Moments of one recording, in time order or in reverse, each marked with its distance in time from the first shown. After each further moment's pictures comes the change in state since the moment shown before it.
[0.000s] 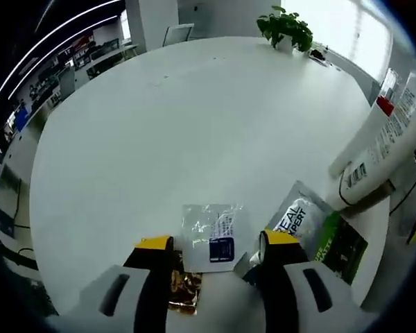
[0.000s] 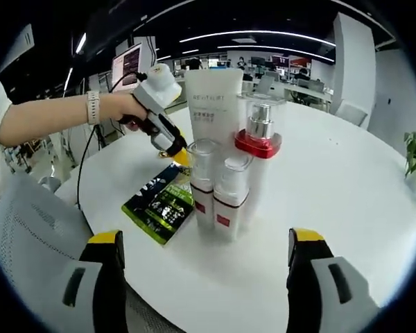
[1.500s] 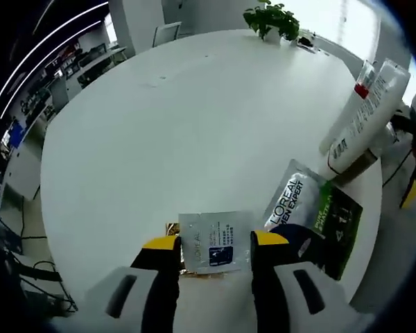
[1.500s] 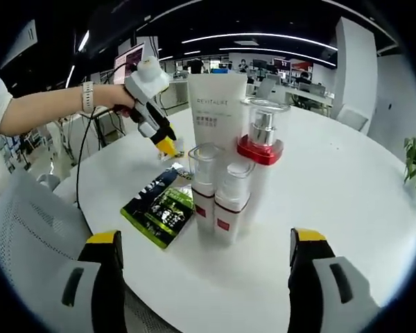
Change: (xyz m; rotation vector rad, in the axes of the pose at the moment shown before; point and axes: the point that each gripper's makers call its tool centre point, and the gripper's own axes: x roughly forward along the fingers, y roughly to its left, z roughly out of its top) left arm -0.041 0.022 -0.017 0.106 0.058 -0.018; right arm 0.000 0.001 0.006 -0.026 -0.012 -0.005
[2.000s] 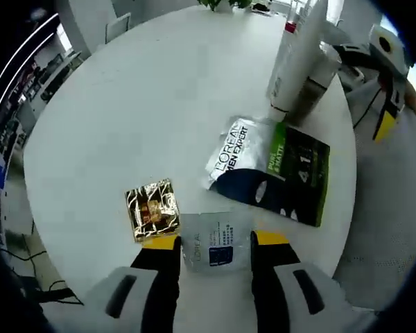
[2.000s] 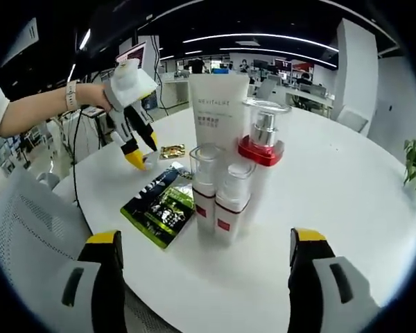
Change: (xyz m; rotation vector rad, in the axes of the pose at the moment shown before) left arm -0.020 -0.049 -0.051 0.246 0.176 -0.139; right arm -0.001 0.000 0.000 -0.005 0.002 -0.004
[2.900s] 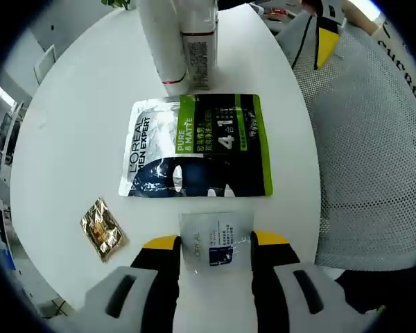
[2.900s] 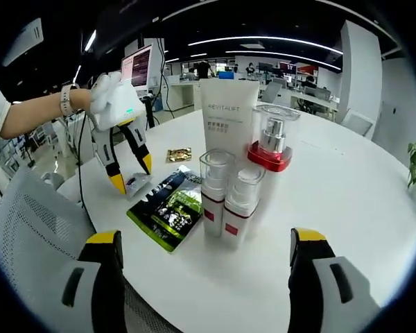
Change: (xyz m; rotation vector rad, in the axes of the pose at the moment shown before) left arm 0.009 -0.054 -0.017 0.361 0.115 -0.139; right arm 0.001 0.009 0.005 -0.012 -0.024 0.033
